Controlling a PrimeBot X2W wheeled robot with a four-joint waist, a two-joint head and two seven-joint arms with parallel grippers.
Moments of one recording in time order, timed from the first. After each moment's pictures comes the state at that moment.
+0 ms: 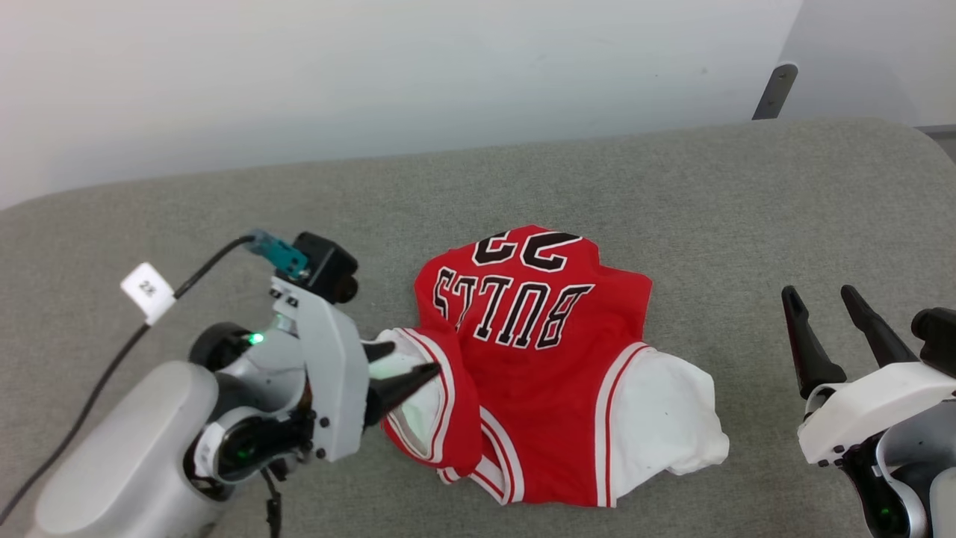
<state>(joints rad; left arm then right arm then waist) -0.55 0.58 -0.58 -0.02 -1.04 -0.02 0.79 -0.17 -0.08 -0.09 -0.06 0.26 0.13 0.26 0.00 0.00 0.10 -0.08</state>
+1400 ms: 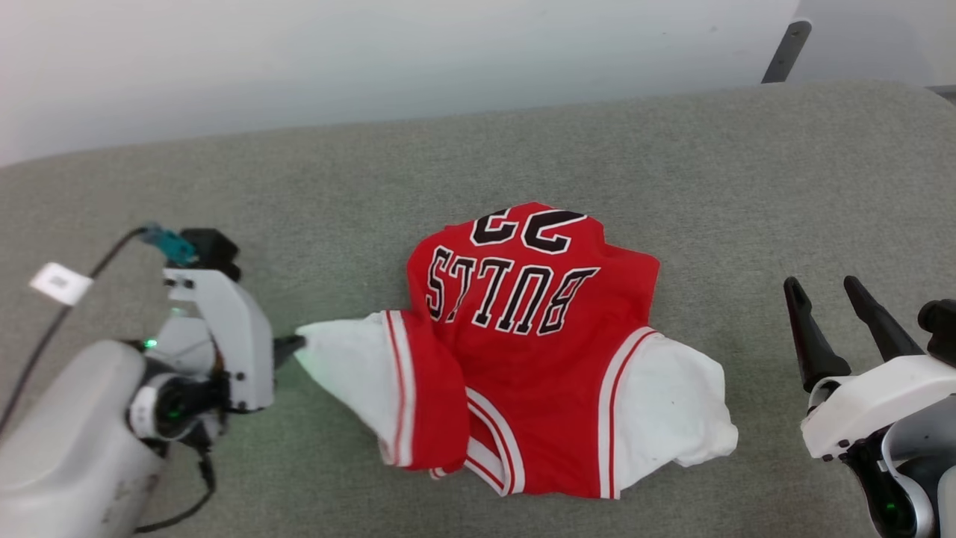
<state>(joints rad) -0.62 0.58 -0.53 0.41 -1.02 -0.04 0.70 -0.17 -0.08 -0.09 -0.10 0.27 0.13 0.29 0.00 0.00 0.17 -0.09</state>
